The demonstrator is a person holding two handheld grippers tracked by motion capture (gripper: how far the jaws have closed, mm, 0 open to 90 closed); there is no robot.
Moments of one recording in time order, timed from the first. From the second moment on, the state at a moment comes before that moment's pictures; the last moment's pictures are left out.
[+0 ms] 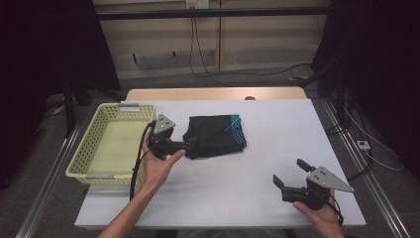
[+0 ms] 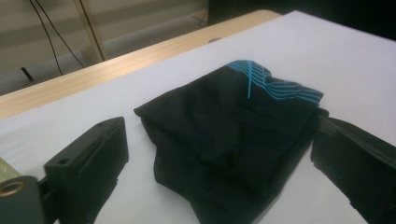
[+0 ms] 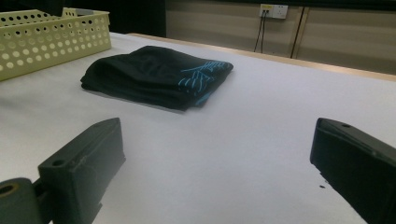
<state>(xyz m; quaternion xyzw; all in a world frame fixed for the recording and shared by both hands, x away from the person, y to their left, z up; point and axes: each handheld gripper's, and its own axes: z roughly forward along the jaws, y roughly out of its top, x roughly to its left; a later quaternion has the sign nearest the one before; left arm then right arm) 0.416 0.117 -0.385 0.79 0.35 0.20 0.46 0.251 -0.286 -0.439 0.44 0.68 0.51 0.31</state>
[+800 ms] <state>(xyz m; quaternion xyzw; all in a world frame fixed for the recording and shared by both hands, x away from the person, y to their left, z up) 0.461 0.093 -0.373 0.79 0.35 0.22 0.46 0.252 -0.285 -0.441 0.44 0.68 0.50 0.30</state>
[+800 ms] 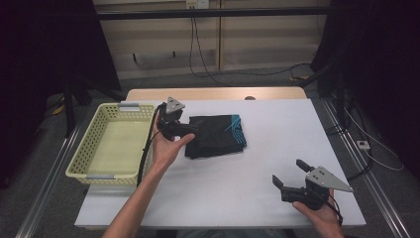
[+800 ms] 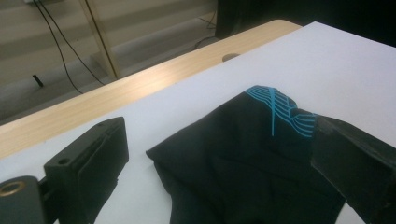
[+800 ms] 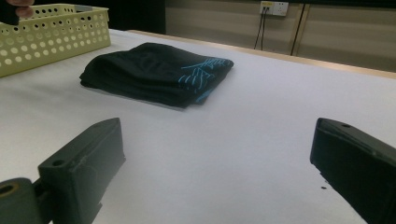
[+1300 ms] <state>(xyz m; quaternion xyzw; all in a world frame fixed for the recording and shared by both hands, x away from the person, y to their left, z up) 0.472 0.093 -0.403 0.80 0.38 0.16 0.43 0.251 -0.285 -0.441 0.44 0.68 0.50 0.30</state>
